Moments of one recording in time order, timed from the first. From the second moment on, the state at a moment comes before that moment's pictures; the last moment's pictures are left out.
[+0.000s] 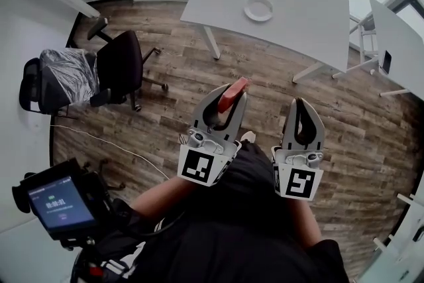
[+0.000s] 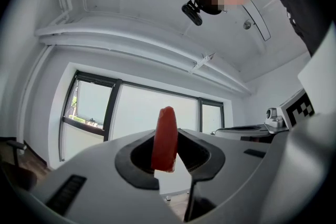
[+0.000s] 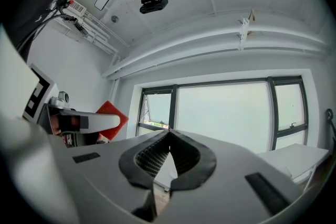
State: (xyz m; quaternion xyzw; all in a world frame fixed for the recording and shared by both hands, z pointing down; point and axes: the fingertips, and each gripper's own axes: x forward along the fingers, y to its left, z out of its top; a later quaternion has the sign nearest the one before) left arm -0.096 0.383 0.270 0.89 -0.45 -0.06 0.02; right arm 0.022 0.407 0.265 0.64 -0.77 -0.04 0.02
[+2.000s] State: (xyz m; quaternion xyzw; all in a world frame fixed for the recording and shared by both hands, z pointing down) left arm -0.050 0.166 0.315 0.89 -0.44 -0.06 0.08; right arm 0.041 0.190 0.324 0.60 -0.80 0.05 0.04
